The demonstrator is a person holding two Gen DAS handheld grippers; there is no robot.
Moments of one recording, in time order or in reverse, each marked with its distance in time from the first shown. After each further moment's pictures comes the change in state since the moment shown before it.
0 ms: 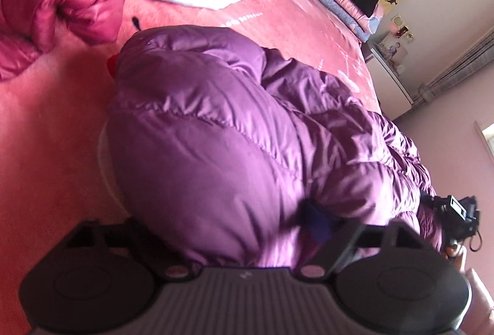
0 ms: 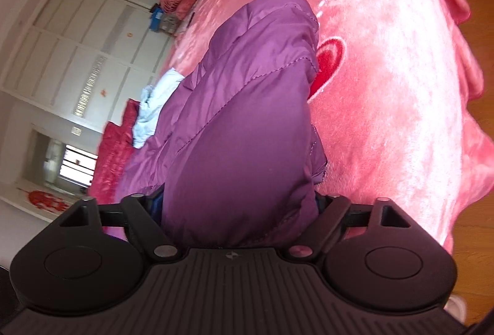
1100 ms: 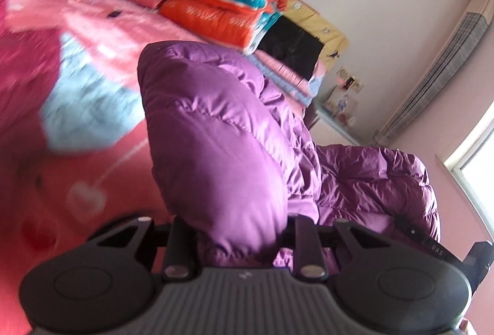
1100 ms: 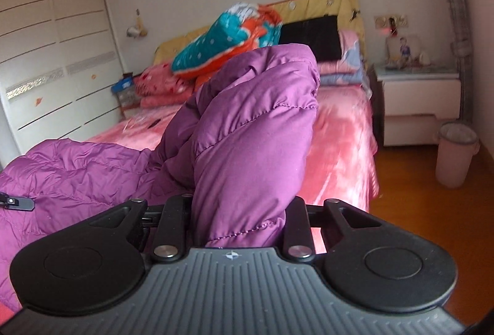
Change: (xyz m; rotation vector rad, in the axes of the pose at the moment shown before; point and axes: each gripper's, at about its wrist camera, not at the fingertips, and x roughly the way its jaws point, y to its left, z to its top) left arm -0.024 -0.129 0.109 0.130 -0.282 -0.124; right arm -0.069 0.159 0.009 -0.562 -0.562 -0.441
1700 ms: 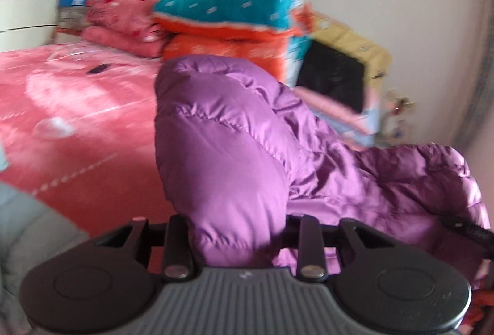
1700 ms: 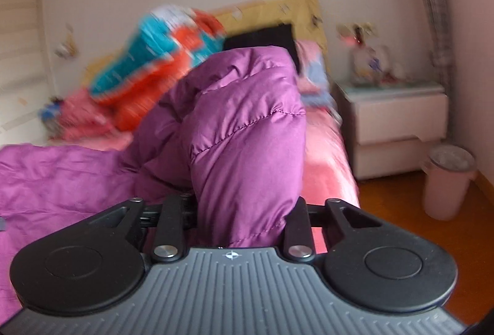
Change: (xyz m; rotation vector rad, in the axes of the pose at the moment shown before) left arm 0.290 0.036 0.099 0.147 -0.183 0.224; right arm 0.327 -0.078 0.054 0.046 -0.070 -0.268
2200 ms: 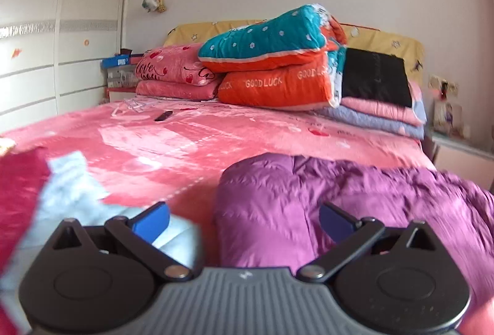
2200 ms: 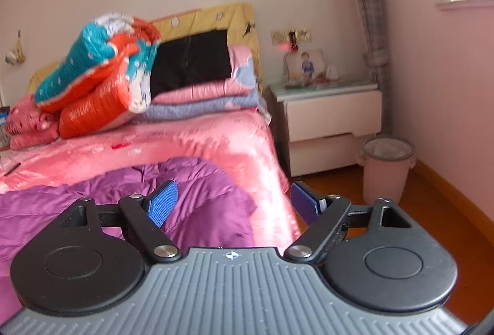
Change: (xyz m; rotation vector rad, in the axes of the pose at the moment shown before) left arm -0.115 0.010 -0.029 0.191 -0.133 0.239; right arm -0.068 -0.046 -0.042 0.035 -0.089 -0.190
